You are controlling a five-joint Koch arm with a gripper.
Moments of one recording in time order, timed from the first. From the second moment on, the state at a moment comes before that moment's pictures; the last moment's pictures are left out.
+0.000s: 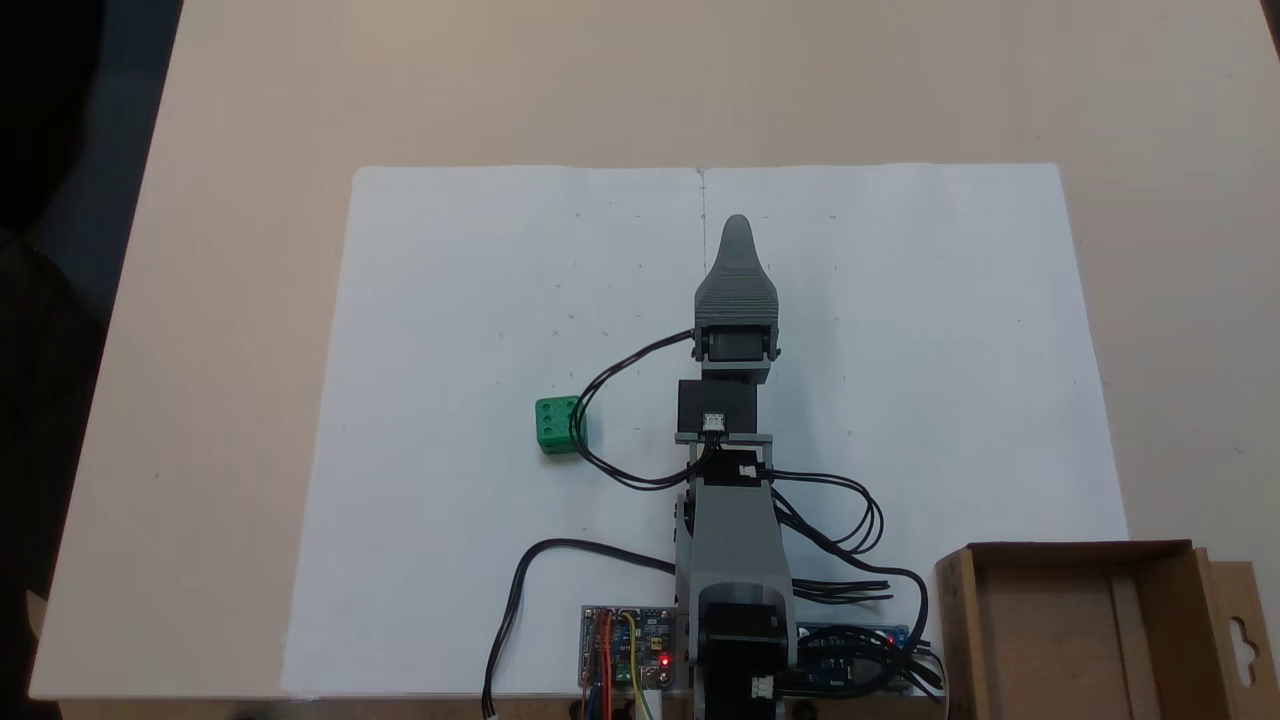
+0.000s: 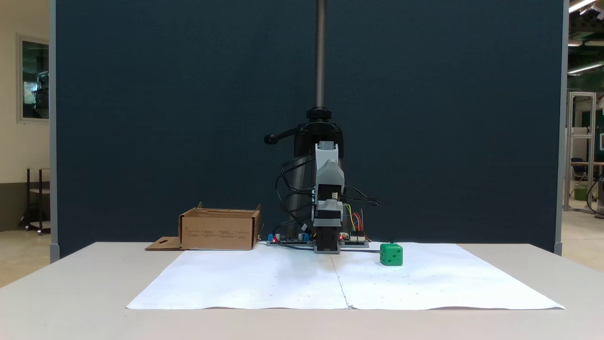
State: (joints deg) arm 1.4 129.0 175.1 -82.7 -2.0
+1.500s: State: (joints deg) arm 1.4 129.0 175.2 -81.7 -2.0
